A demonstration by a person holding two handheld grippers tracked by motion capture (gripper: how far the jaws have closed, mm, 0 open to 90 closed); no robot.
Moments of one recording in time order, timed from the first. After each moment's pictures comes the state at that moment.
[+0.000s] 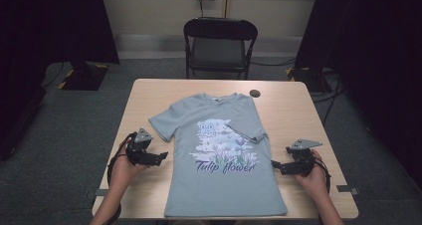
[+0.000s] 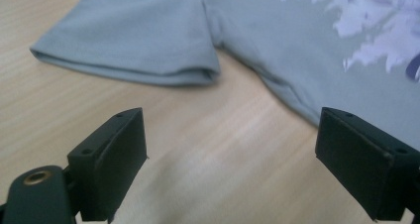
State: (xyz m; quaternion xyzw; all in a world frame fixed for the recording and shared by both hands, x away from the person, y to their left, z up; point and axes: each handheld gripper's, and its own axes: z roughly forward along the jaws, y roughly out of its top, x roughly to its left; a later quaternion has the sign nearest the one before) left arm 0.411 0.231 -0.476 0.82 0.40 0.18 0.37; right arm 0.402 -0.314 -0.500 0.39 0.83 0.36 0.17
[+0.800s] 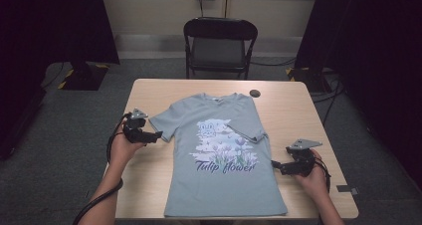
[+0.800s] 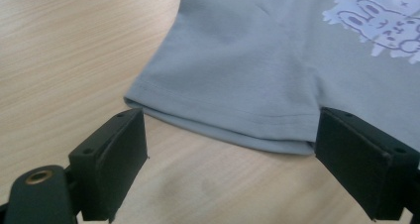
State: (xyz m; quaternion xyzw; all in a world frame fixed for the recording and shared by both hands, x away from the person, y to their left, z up) left arm 0.476 0.253 -0.467 0.80 0.44 0.19 0.36; right arm 0.402 -0.314 -0.500 0.39 0.83 0.36 0.17
